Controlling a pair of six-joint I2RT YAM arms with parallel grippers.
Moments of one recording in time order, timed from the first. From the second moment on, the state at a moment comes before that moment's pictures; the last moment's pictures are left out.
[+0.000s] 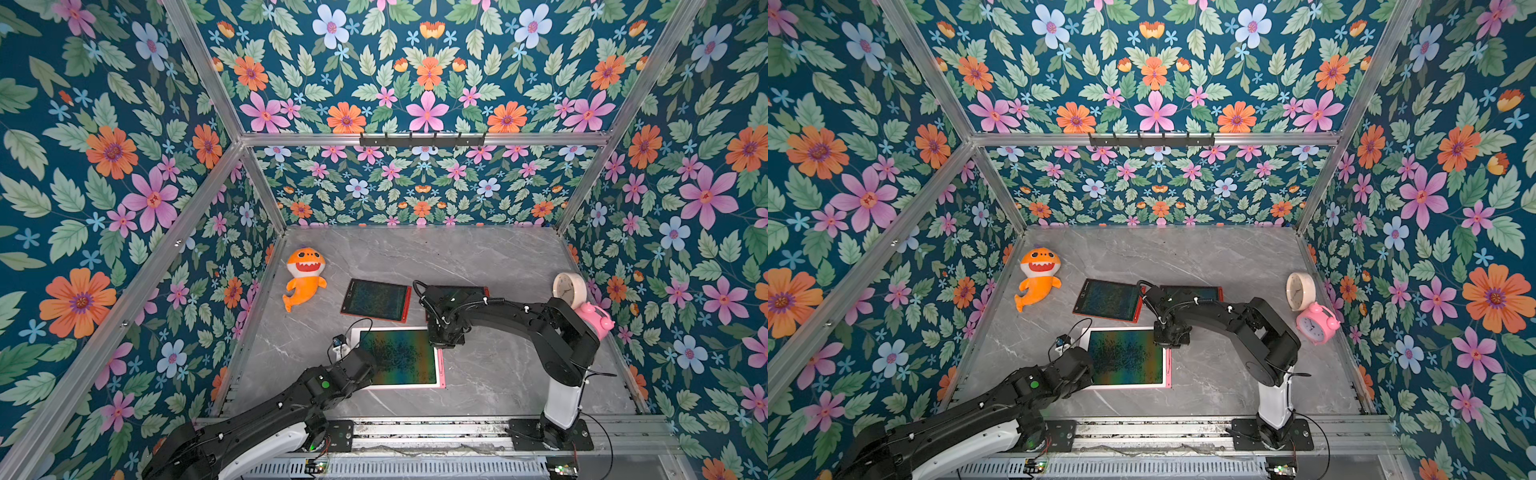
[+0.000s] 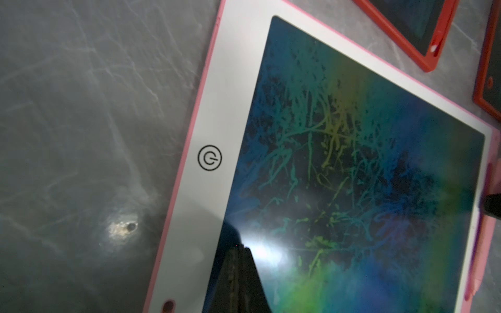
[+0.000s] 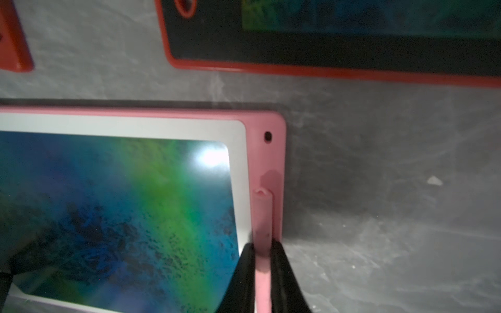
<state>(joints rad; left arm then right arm) -0.90 0.81 0.28 -0.58 -0.28 -1.11 0.80 1.87 1.23 -0.79 -0.11 0.82</state>
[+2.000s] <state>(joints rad) -0.71 0.91 0.32 -0.49 -0.13 -0.94 0.77 2.03 1.49 -0.94 -0.01 0.72</state>
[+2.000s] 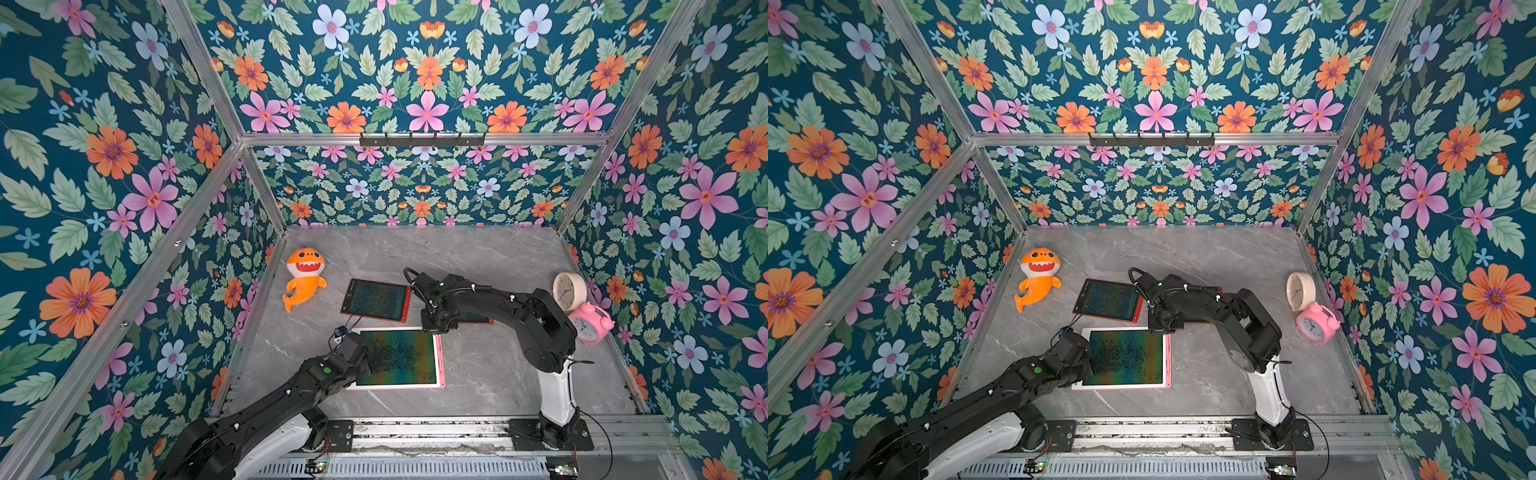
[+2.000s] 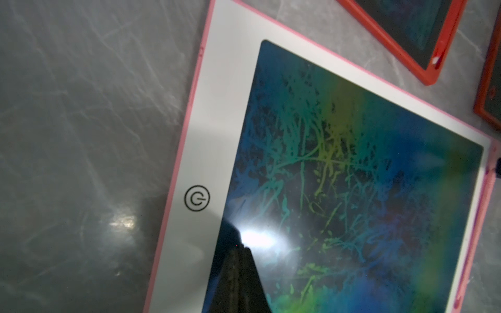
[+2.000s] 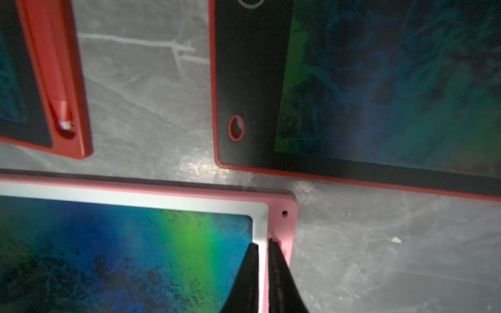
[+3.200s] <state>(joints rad) -0.71 0.97 0.29 -0.35 -0.11 -0.95 0.74 2.08 1.54 -0.96 -0.05 0.65</state>
